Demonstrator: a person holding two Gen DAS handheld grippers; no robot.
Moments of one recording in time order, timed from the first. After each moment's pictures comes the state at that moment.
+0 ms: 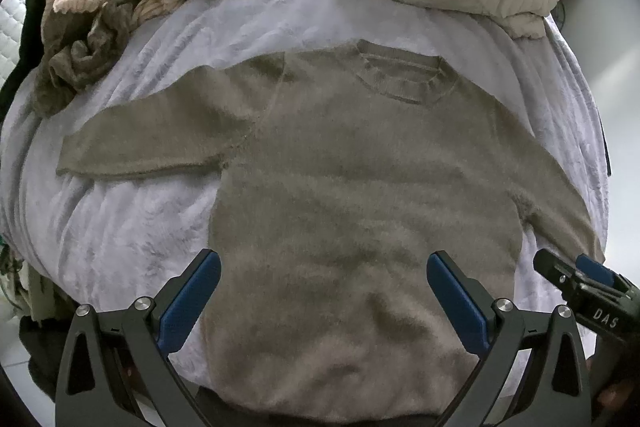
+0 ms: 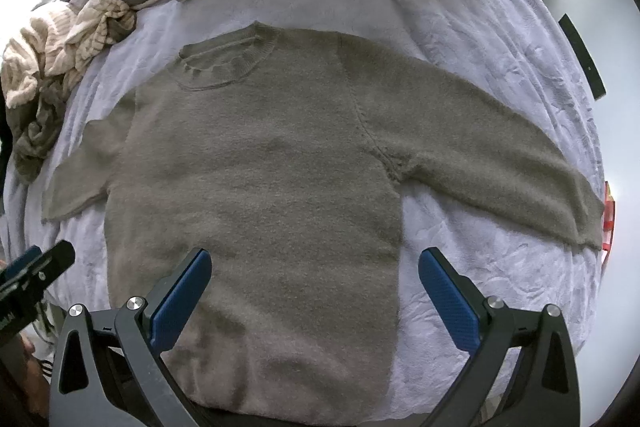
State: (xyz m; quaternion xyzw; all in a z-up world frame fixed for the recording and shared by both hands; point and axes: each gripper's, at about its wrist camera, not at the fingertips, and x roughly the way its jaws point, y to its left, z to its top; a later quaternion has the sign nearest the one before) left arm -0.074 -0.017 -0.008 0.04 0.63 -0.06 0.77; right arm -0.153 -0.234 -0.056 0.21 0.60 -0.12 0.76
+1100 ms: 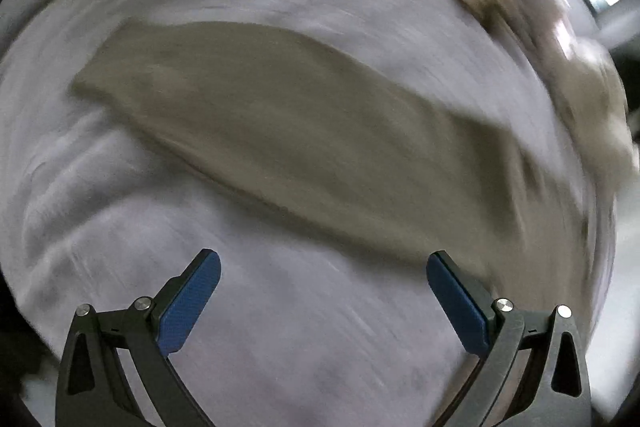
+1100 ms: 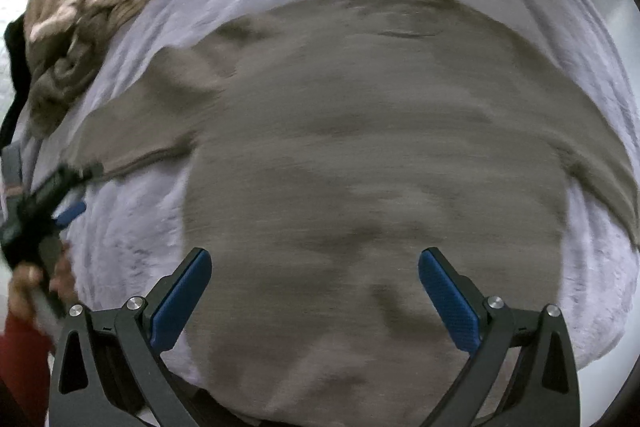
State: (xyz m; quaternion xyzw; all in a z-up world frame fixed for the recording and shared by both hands) left arm 0.021 0.318 -0.138 -0.21 0.59 0.04 0.78; right arm -0.087 -0.035 -0.085 0.17 0.61 -0.06 0.77
